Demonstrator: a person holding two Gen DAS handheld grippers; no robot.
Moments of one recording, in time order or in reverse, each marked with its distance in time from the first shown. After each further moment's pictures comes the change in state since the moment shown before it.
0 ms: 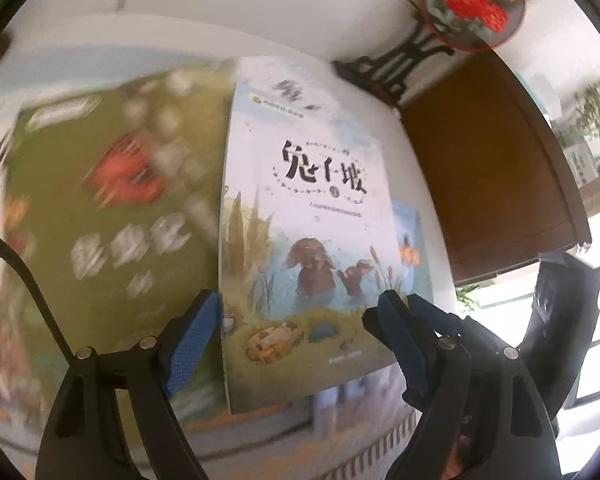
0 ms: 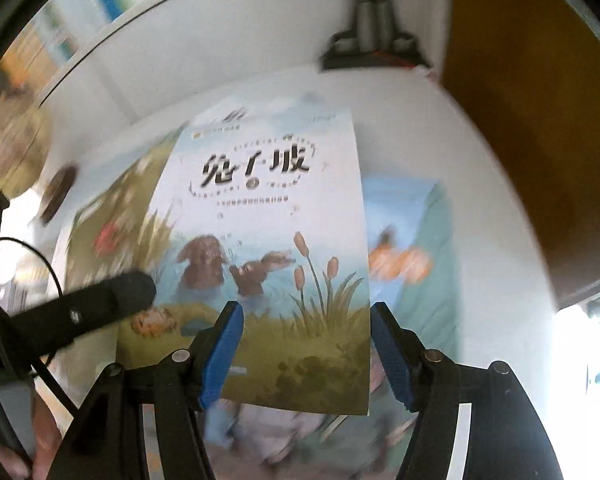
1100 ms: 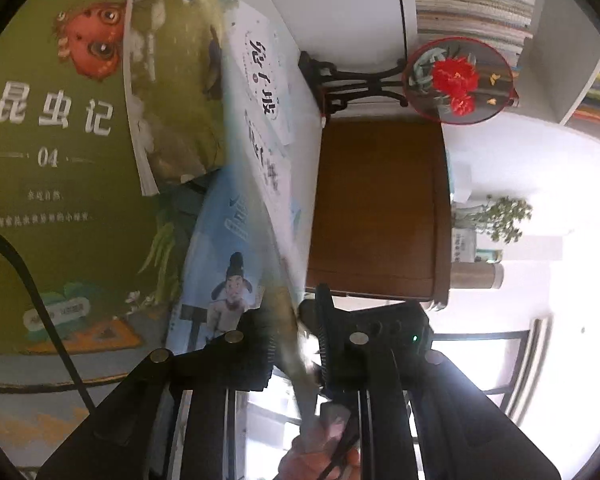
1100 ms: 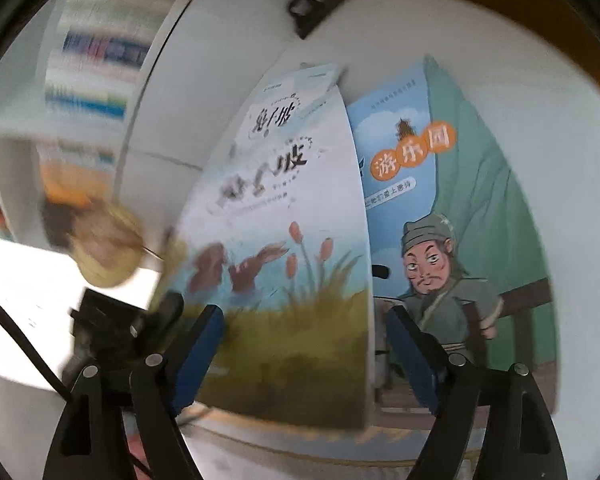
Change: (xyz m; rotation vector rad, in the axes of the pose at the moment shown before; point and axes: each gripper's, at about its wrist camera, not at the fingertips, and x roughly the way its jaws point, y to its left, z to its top) left arm 0.003 0.014 -0.012 -0.377 0.085 -0.542; right arm 0.003 -0.070 -0.034 0.558 0.043 0.593
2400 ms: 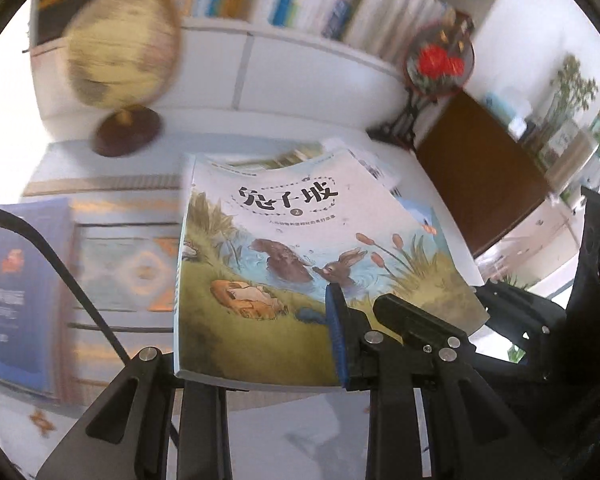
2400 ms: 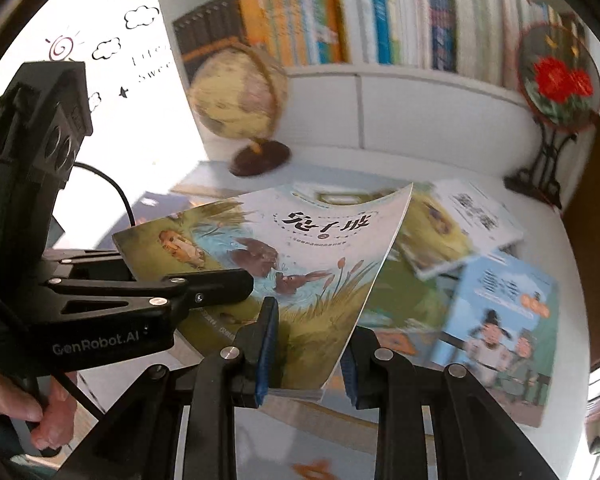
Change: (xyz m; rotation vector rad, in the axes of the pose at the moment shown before) left arm -0.216 -0.062 -0.101 0.596 -0.337 0.719; right arm 0.029 0.234 -0.205 -1.018 -0.088 -0.284
